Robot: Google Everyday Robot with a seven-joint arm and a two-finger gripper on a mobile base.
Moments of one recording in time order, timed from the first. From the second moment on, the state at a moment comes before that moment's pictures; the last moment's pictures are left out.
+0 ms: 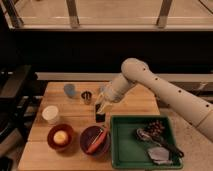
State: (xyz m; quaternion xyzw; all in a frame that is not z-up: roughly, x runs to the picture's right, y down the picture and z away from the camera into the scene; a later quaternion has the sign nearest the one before) arm -0.028 0.095 0.696 -0.38 -0.35 0.01 0.86
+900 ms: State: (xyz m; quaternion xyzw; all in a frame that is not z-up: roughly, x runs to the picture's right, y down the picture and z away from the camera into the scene) arm -0.044 0.166 0.687 -0.45 -0.35 0.04 0.82
